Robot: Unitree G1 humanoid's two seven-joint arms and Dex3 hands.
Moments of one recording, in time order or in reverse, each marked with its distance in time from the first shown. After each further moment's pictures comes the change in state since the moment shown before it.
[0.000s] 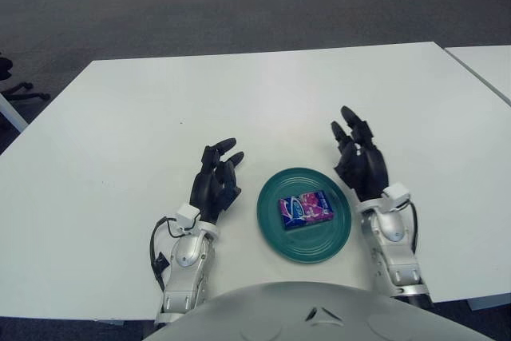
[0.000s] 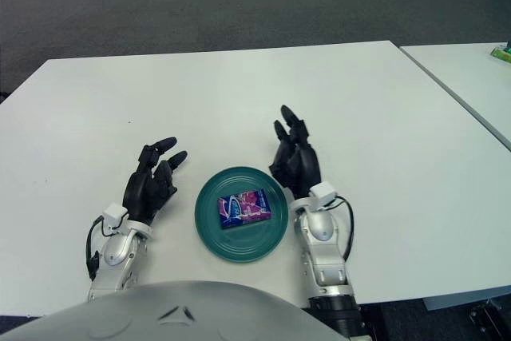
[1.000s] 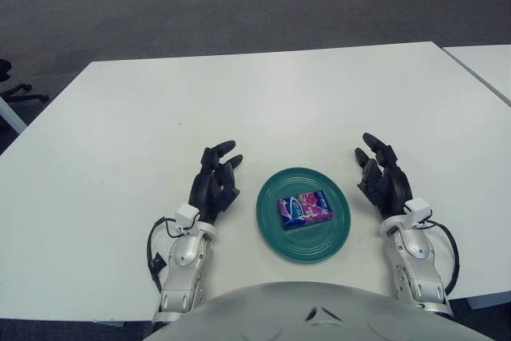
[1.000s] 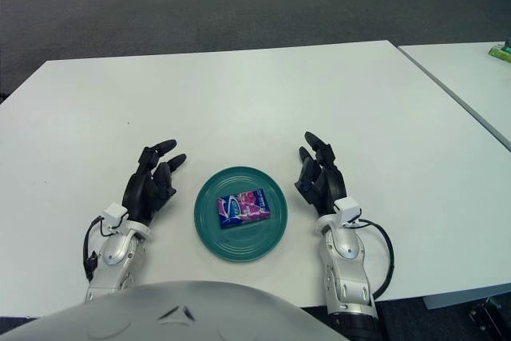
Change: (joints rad) left arm -0.008 0.022 0.009 0.021 0.000 0.011 -0.005; right arm 0.091 -0.016 -0.098 0.114 -0.048 0.024 0.046
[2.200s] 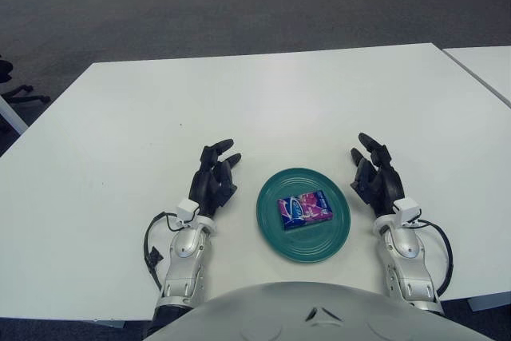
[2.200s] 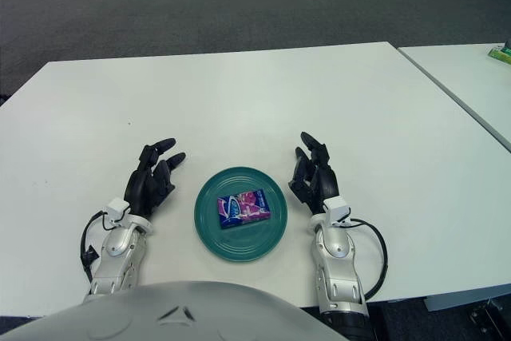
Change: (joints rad) left arm -0.088 0.006 0.050 0.169 -0.007 -0.077 -0.024; right arm 0.007 0.047 0.036 0.012 -0.092 0.002 -0.061
